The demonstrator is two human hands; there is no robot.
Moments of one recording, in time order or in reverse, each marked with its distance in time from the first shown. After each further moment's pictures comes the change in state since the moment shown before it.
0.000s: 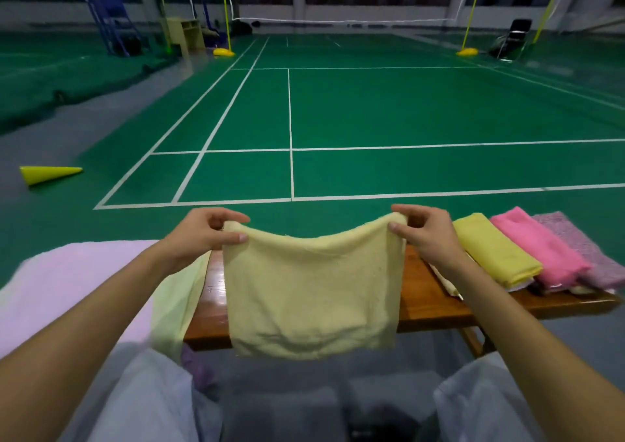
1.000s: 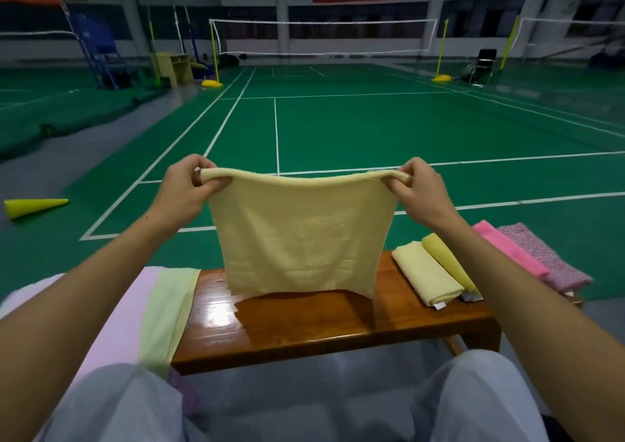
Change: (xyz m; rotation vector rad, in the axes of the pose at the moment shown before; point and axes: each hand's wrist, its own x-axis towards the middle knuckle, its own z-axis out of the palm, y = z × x) left_hand 0.014 0.112 -0.006 0.260 0.395 0.422; right_hand 0.042 -0.076 -0.057 -0.328 0.222 -0.196
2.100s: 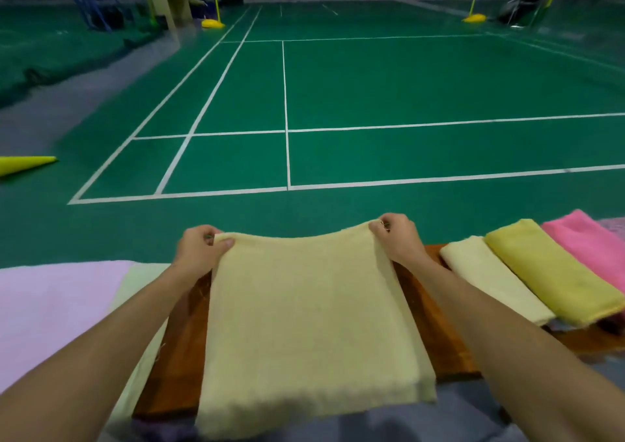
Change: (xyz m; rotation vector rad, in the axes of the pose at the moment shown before) left_hand 0.004 -0.245 0.120 0.109 -0.085 -0.622; right_hand 0.021 0.135 0.235 -0.047 -0.364 0.345
